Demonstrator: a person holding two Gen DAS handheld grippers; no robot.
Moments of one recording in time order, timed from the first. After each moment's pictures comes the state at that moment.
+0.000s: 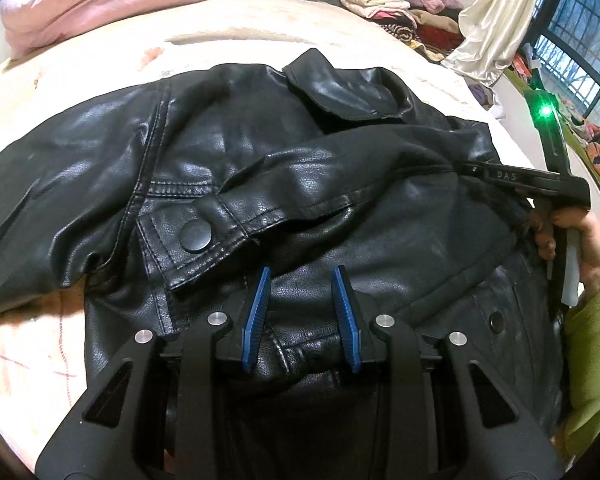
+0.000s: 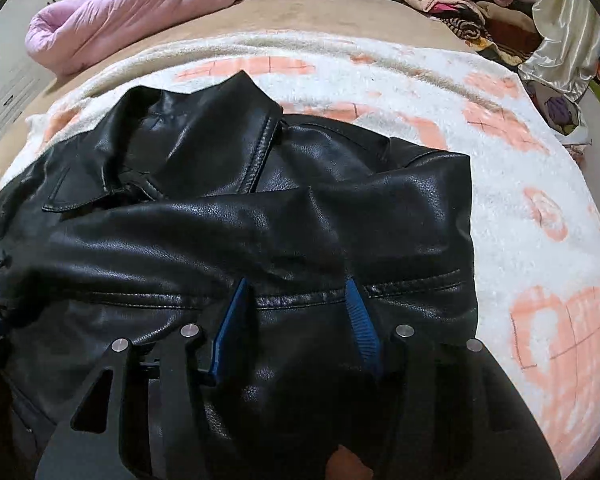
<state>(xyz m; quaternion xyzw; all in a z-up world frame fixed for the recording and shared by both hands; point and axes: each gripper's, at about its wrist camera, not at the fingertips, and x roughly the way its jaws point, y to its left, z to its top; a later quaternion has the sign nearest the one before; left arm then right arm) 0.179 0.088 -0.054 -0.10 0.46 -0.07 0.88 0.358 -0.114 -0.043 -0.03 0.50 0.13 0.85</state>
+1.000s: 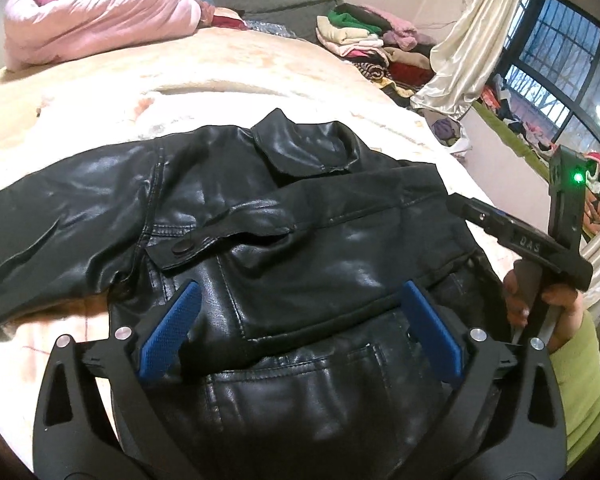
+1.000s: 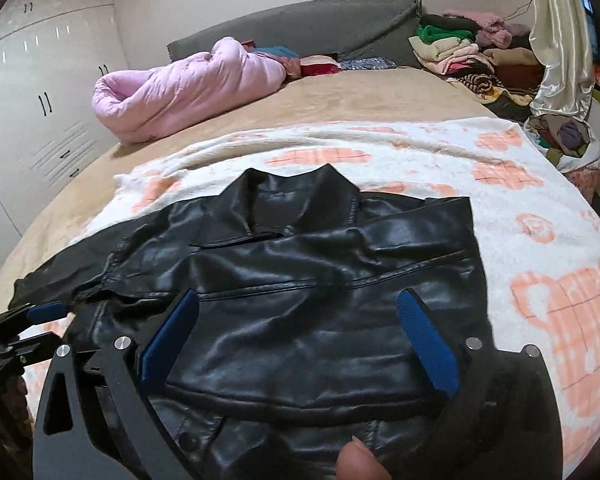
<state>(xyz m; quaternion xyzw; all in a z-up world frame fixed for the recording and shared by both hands) 0.147 0.082 0.003 -0.13 0.39 -0.10 0.90 0.246 -0.114 0.046 0.05 0.37 0.21 0.90</state>
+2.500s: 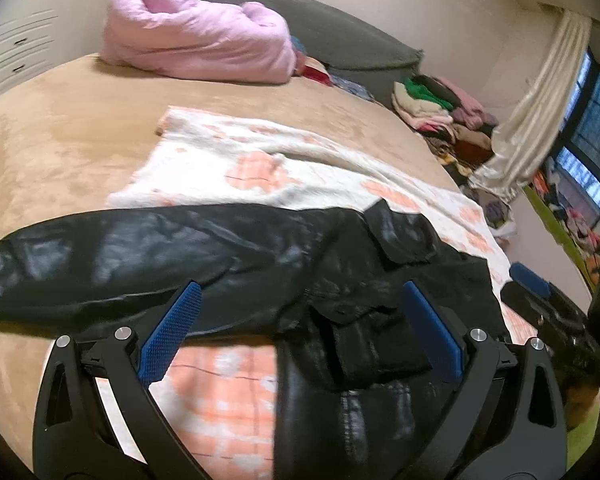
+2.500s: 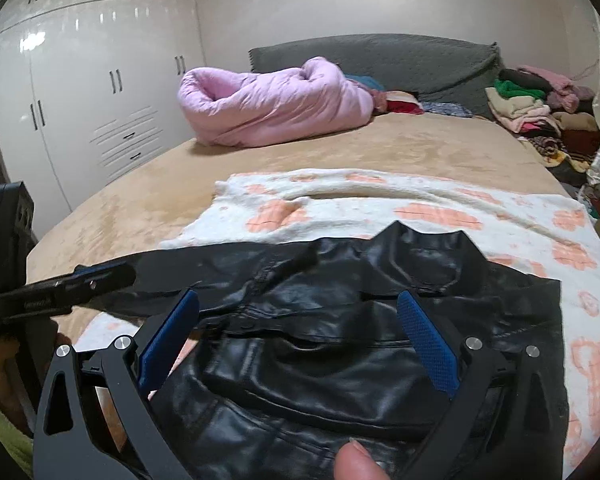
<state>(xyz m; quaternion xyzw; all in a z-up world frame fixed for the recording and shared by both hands) 0.100 0.204 0.053 -0.21 0.32 0.04 0.92 0.194 0.034 0.125 0.00 0.31 0.31 0.90</state>
